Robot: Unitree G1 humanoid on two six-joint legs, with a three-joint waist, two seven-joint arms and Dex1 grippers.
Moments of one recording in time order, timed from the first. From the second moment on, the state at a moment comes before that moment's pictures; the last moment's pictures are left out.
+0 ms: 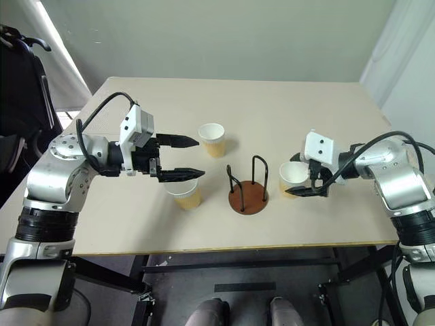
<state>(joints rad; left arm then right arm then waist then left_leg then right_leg) -0.76 0.77 -0.01 0.08 -0.43 0.48 -1.27 -0.75 -0.87 0.25 0.02 0.12 0.36 1.25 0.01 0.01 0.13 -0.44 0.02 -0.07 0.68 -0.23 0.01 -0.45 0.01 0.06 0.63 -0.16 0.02</state>
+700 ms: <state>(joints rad) -0.78 0.83 -0.01 0.11 -0.43 0.46 -1.37 -0.85 -0.82 0.36 0.24 -0.07 0.13 1.39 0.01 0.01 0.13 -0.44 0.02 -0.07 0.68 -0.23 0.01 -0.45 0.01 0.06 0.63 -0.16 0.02</state>
